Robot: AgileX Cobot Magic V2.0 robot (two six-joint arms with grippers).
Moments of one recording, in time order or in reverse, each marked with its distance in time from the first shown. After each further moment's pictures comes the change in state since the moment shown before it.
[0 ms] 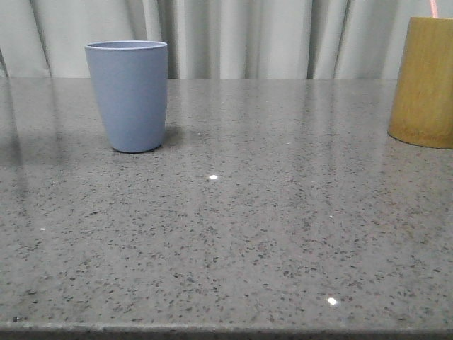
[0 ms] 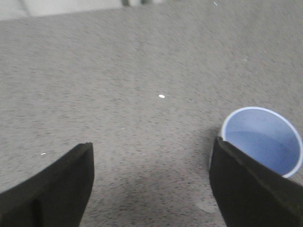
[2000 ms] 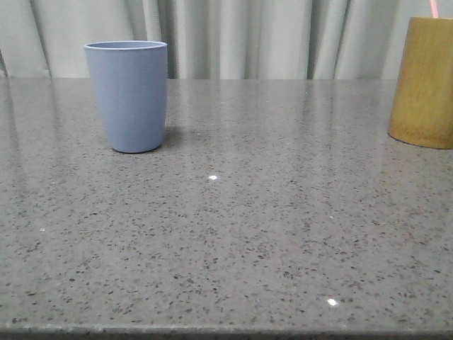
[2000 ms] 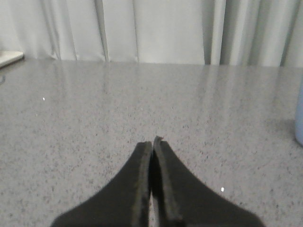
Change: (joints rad) left arm 0.255 -1.202 1.123 0.139 -0.542 -0.140; right arm 0.000 -0.720 0.728 -0.007 -0.233 0.000
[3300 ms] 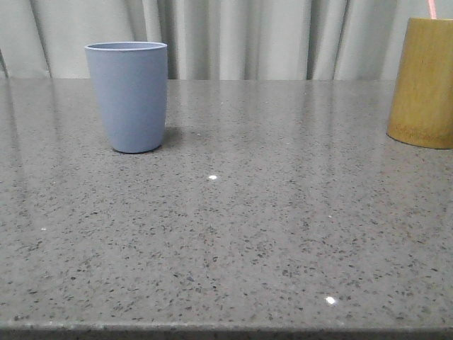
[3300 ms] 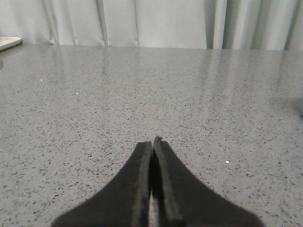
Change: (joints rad) left arm 0.000 -0.005 0.116 0.004 -0.047 0.000; right arm 0.000 0.000 0.064 -0.035 -0.116 0.000
